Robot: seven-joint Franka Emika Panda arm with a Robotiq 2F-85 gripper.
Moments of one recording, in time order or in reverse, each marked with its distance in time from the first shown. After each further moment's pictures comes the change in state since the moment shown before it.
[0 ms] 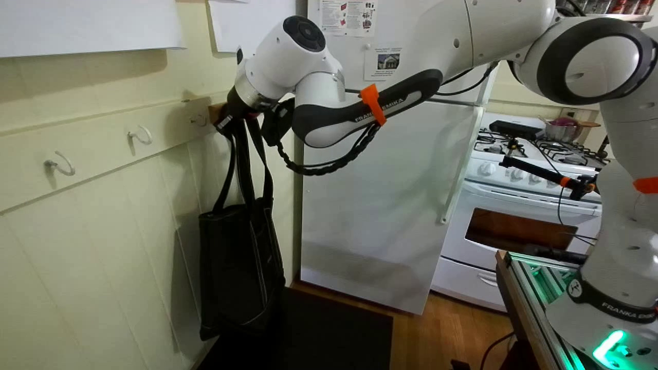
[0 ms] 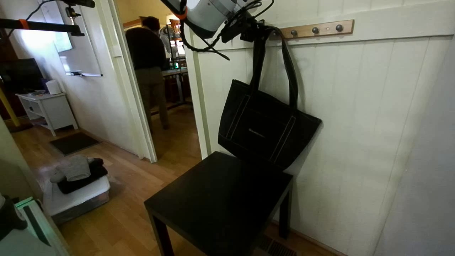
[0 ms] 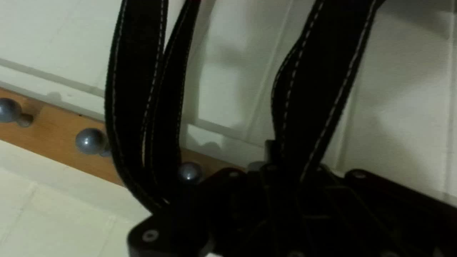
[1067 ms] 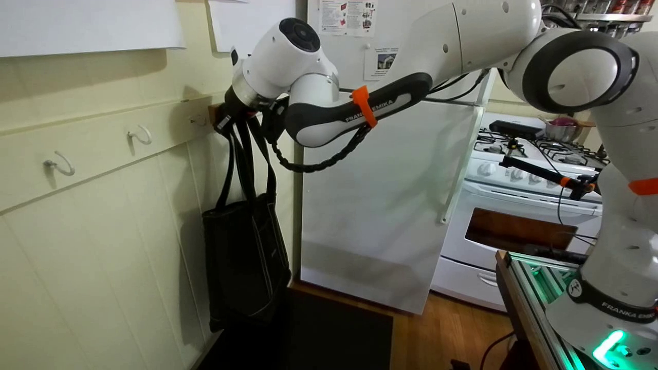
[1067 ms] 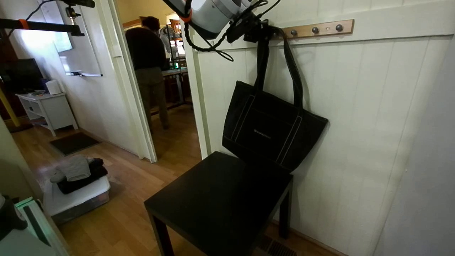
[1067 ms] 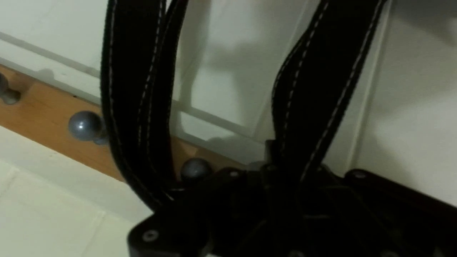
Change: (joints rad) arm -0.030 0.056 0.018 0.076 0.071 0.000 -0.170
